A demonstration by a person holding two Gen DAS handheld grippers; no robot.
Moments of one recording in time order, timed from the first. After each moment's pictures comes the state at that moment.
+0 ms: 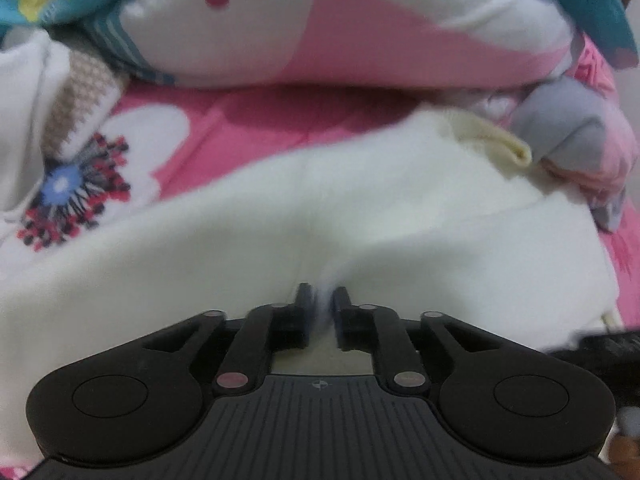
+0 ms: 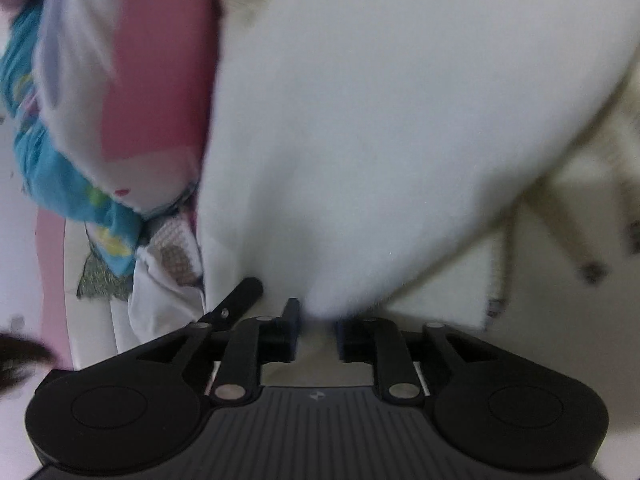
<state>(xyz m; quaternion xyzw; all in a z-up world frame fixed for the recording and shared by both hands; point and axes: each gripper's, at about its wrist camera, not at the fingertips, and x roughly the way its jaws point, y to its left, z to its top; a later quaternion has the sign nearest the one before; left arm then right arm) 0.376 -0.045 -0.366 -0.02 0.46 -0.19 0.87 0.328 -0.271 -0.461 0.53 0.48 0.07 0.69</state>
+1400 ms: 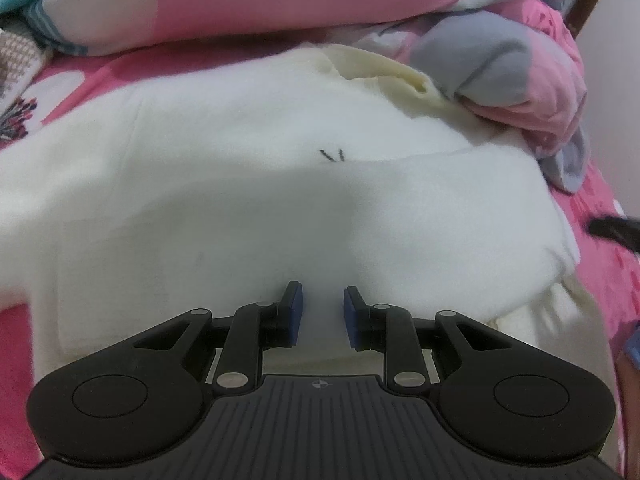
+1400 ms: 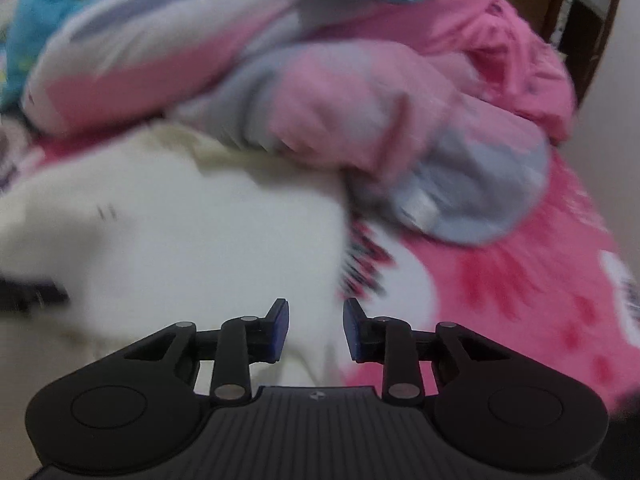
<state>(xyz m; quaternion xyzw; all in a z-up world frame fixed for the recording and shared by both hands) 0.313 -0.144 -0.384 -0.03 0.47 -0.22 0.85 0.283 -0.389 -0.341 -0.01 0.42 -0.08 0.90</state>
